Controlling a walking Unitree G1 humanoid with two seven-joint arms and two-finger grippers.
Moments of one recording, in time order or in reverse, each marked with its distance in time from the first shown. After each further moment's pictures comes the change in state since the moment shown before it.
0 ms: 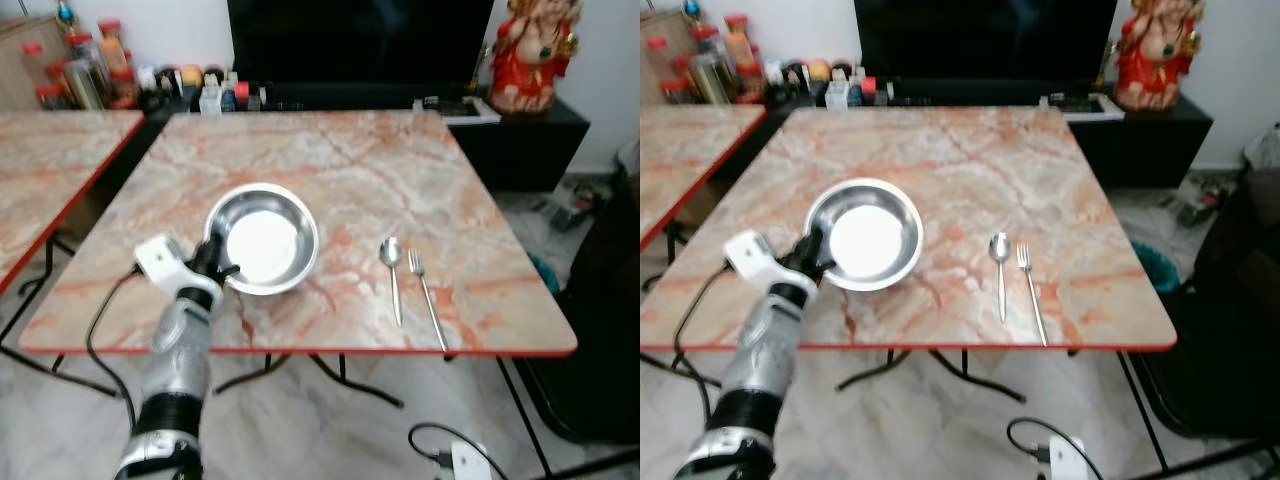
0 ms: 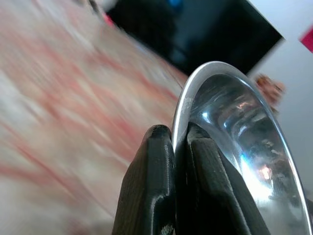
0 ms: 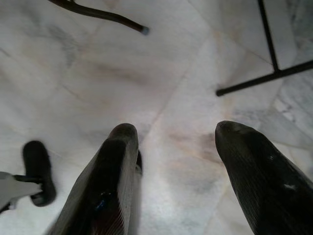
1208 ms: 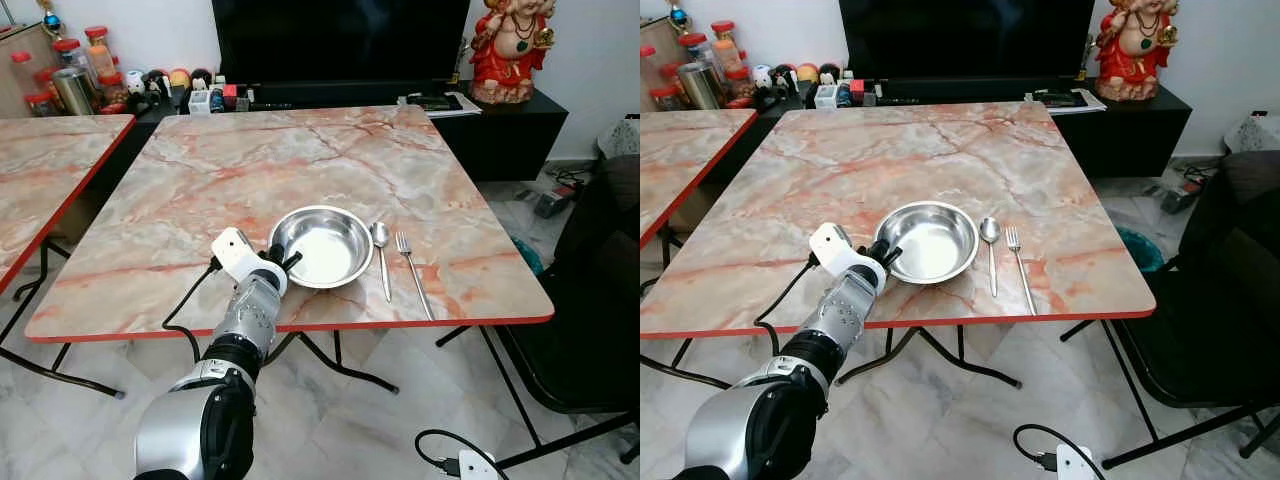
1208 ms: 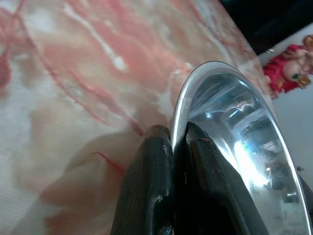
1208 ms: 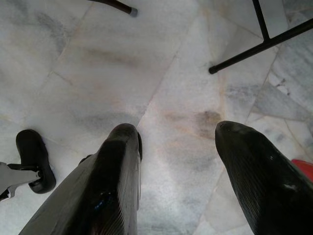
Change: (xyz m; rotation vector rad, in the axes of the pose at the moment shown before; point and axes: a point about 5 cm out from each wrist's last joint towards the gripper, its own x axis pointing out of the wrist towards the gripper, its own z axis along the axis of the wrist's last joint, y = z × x) left arm 0.038 -0.029 -0.036 -0.186 0.213 0.301; right arm -0.002 0.001 -0.008 0.016 0.018 -0.013
